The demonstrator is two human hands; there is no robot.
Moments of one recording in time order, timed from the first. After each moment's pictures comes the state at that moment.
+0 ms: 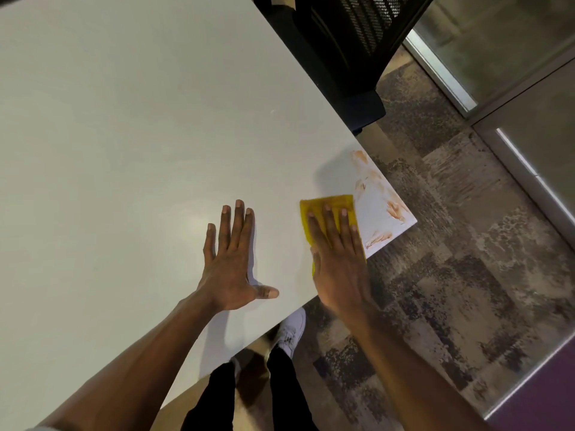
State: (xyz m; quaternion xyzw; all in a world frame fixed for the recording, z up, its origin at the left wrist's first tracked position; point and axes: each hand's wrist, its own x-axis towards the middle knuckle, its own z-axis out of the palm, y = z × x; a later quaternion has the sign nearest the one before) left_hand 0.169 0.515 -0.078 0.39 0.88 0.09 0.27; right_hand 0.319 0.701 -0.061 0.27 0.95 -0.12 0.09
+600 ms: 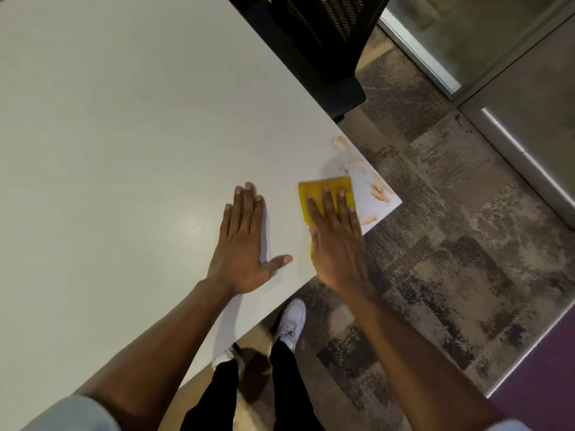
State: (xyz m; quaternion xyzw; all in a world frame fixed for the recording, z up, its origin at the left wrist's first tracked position) left_hand 0.185 0.555 -0.078 0.46 0.85 0.14 0.21; right_hand 0.324 0.722 -0.065 0.29 0.95 -0.12 0.06
